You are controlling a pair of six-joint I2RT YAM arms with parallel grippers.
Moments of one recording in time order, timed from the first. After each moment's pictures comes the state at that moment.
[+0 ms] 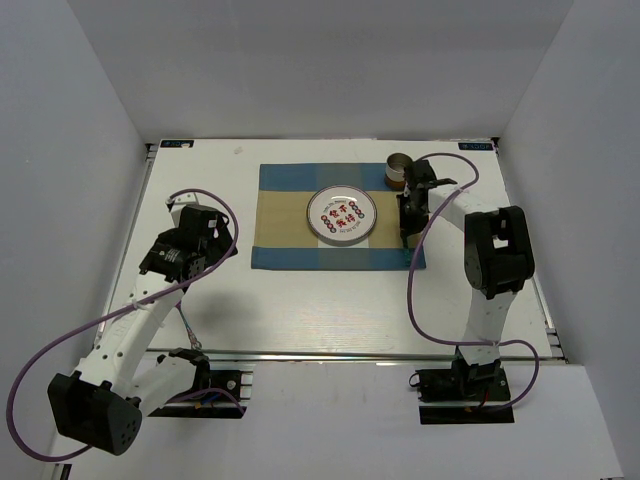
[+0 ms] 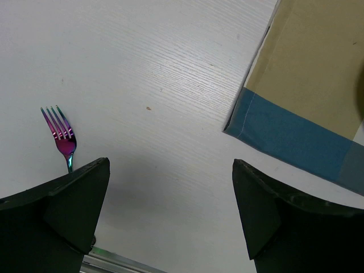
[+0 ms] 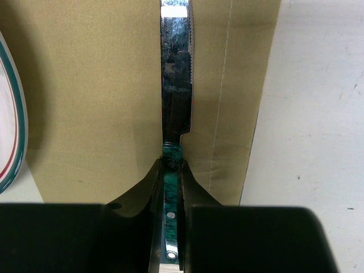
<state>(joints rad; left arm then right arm) -0.30 1.01 0.92 -0.77 -0.42 -0.56 0.25 1.96 1.36 -0.56 0.01 0.19</state>
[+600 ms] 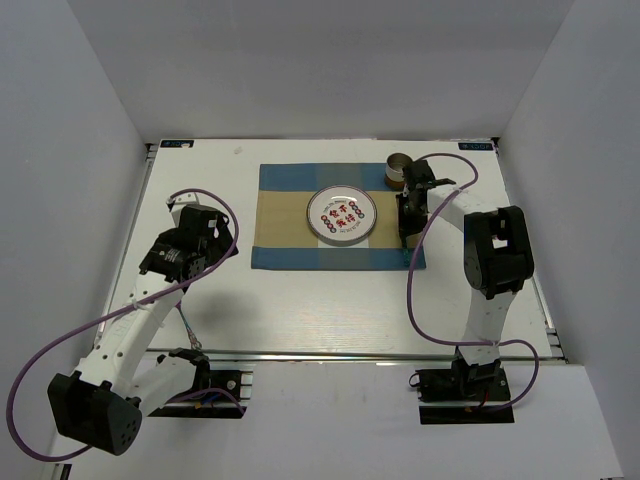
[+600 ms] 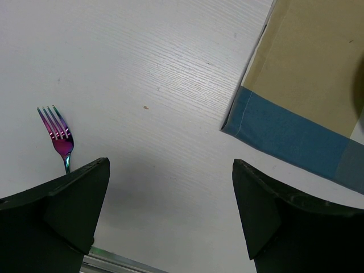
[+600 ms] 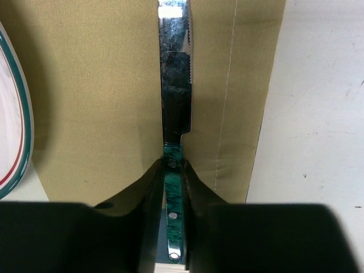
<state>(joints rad) -0.30 1.01 0.92 -0.76 -0.41 -0.56 0.26 1.96 1.36 -0.56 0.01 0.22</state>
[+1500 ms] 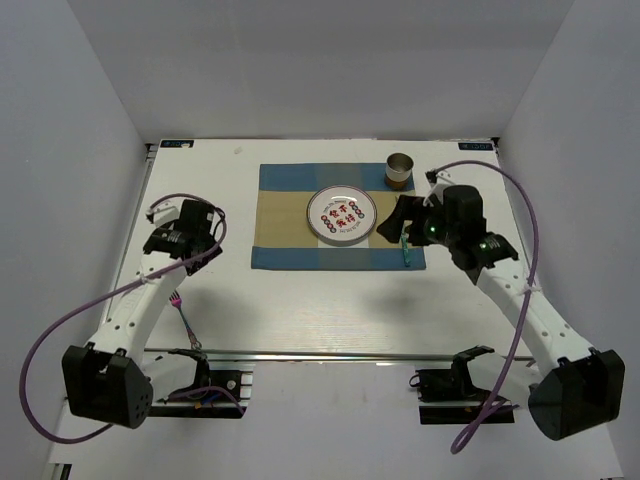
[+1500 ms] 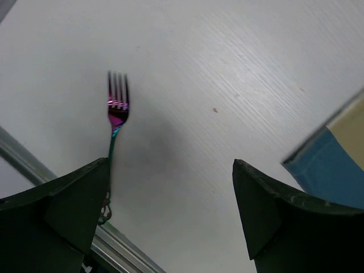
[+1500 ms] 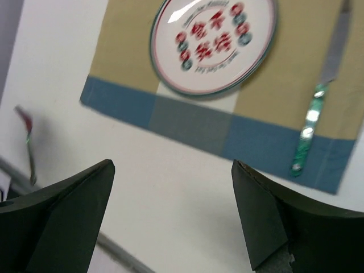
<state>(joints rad) -0.23 1.13 0.96 -0.92 -0.56 -0.77 0.34 1.11 0.95 -0.37 -0.24 0.38</state>
